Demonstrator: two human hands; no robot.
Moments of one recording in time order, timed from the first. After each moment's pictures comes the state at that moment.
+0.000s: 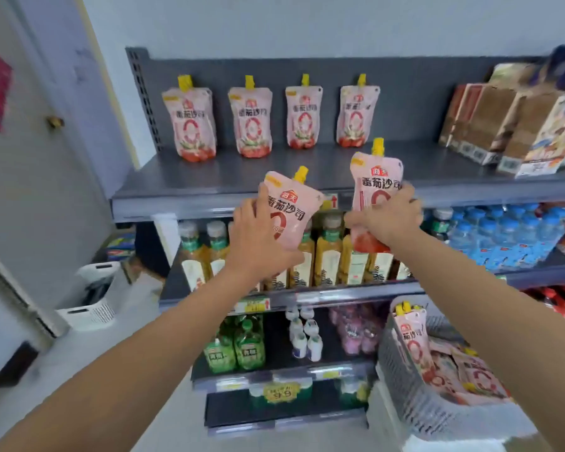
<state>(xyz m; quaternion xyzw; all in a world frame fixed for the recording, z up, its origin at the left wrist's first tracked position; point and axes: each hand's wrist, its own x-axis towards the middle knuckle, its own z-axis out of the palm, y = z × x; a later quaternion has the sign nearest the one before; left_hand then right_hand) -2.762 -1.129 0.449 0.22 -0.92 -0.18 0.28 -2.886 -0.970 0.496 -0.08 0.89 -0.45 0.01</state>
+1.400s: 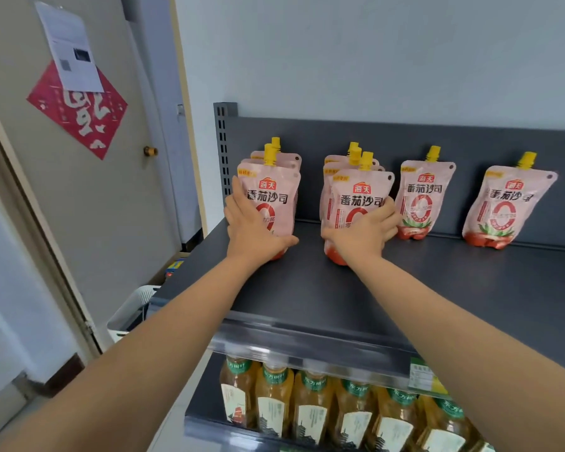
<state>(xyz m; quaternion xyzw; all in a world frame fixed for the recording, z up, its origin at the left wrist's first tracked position) -2.871 -1.397 0.512 0.38 -0.79 -0.20 0.44 -2.991 -1.288 0.528 -0.21 0.83 -0.51 -0.06</state>
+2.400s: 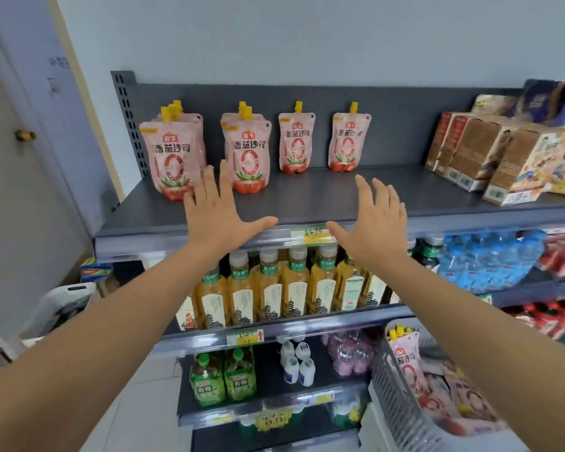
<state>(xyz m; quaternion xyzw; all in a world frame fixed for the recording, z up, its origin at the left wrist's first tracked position) -2.798 -1.224 0.507 0.30 -0.92 0.00 0.27 -2.907 -1.007 0.510 -0.26 0.93 -0.18 -0.21</state>
